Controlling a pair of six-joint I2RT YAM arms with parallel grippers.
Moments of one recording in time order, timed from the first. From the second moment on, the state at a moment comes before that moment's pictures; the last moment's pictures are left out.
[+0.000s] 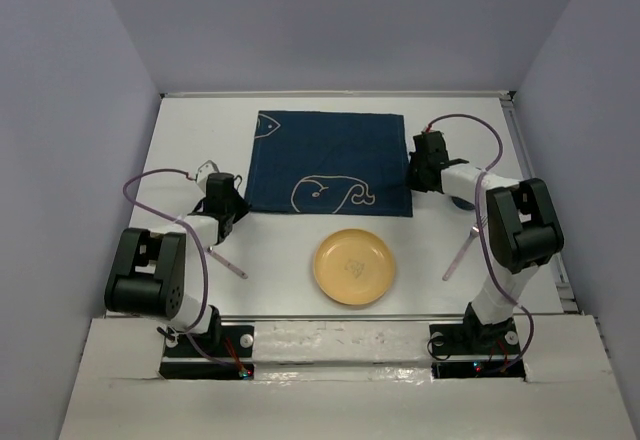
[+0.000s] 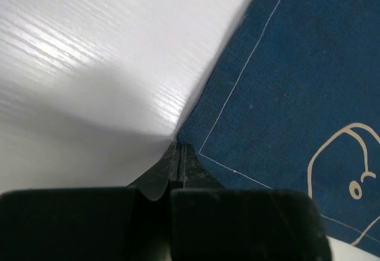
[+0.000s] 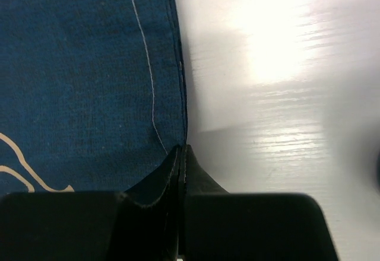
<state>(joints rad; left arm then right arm) -0.14 1.49 0.56 0.21 -0.17 -0.73 0.26 1.80 1.09 -0.18 0.16 0.43</state>
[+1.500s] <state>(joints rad) -0.22 0.84 0.35 0.07 -0.14 -0.71 0.51 1.22 0.58 -0.25 -0.12 0.48</state>
